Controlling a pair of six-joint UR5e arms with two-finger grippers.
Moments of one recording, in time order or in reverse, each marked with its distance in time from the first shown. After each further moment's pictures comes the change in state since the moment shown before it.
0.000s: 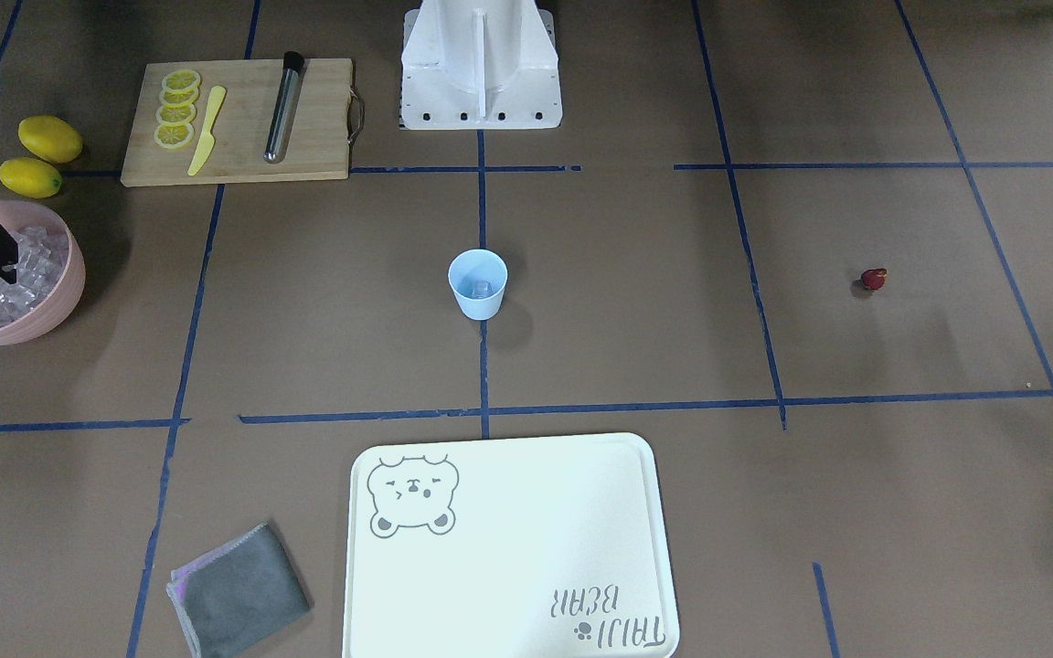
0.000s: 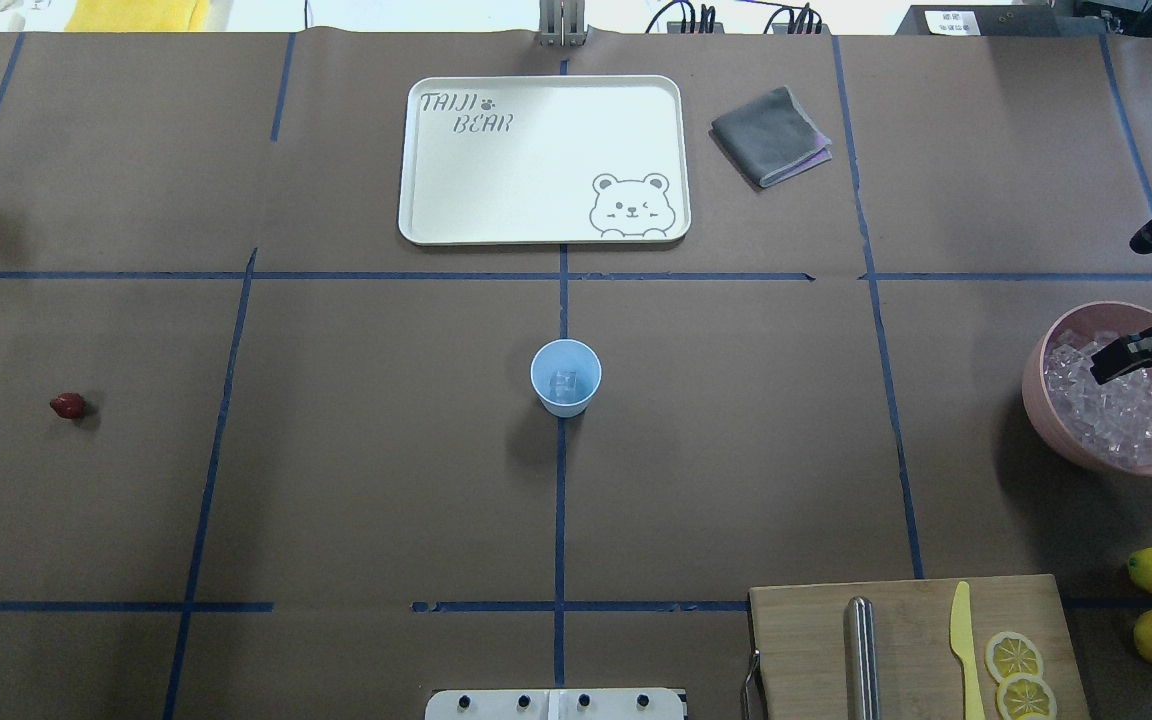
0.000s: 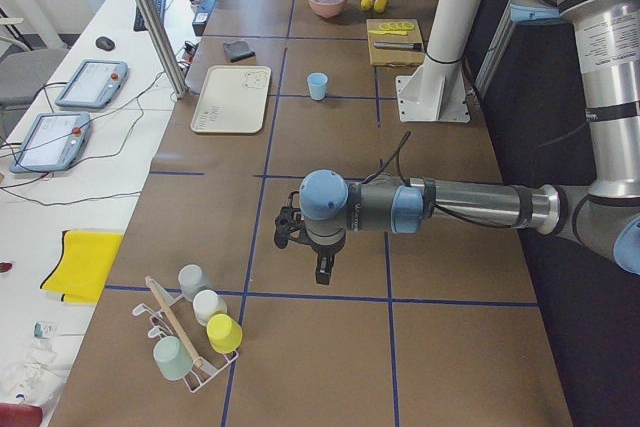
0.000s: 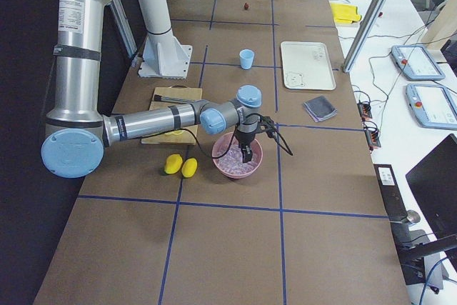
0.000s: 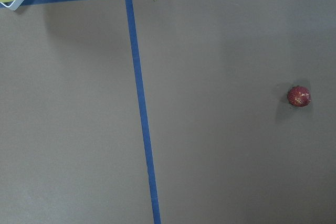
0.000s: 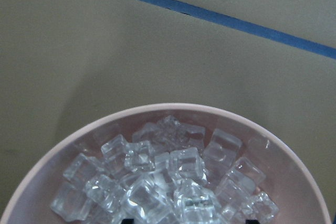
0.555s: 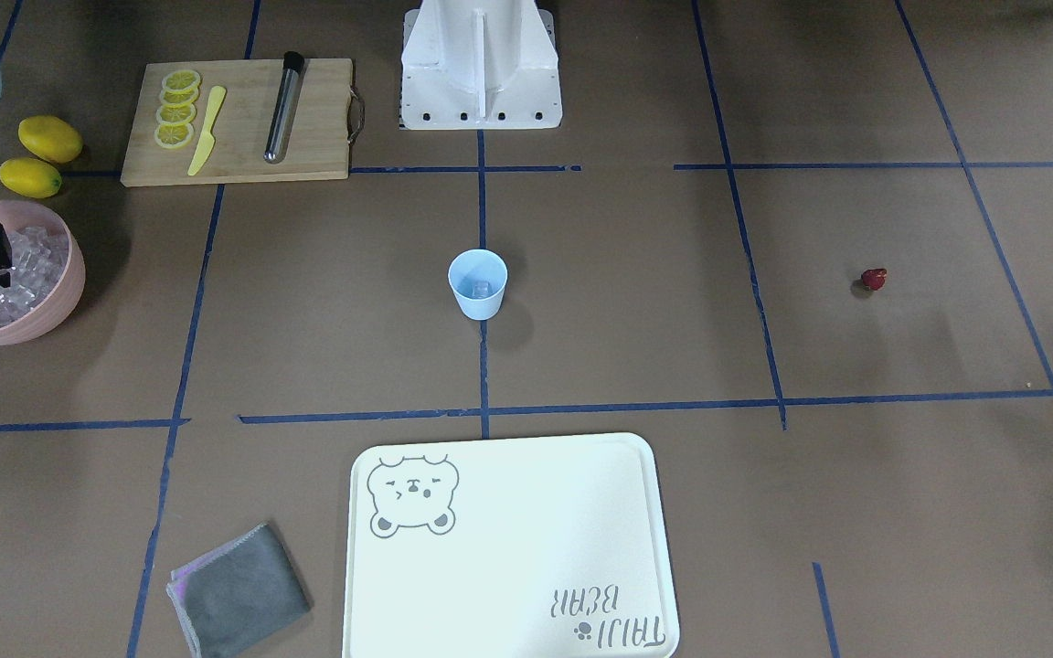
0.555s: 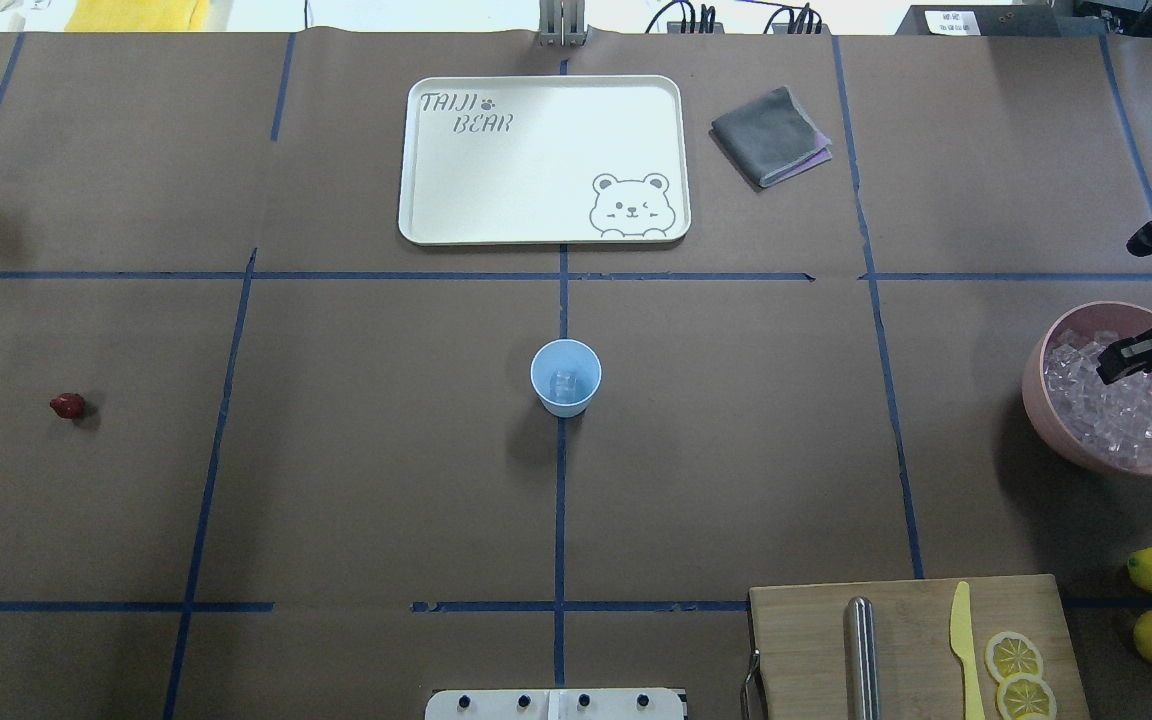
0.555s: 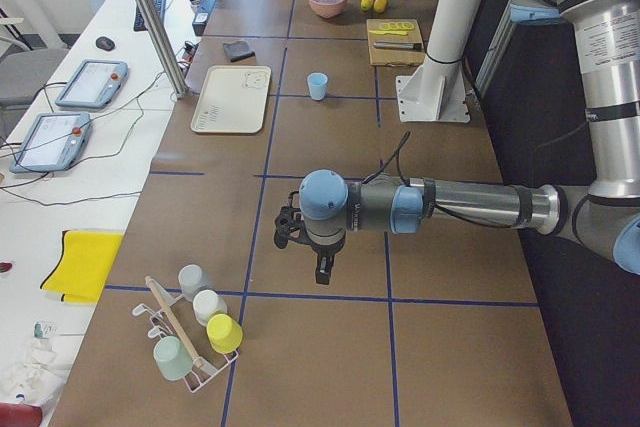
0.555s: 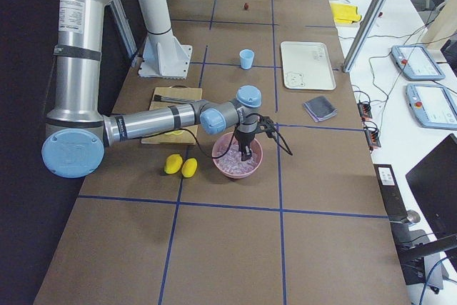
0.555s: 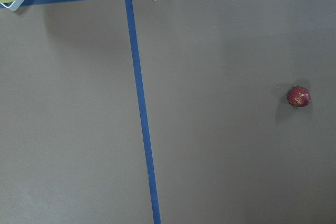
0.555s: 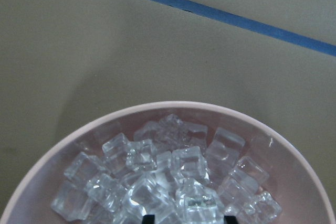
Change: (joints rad) left arm 0.000 0.000 0.001 0.000 0.000 0.000; right arm -0.005 0.000 -0.001 0.000 -0.002 0.000
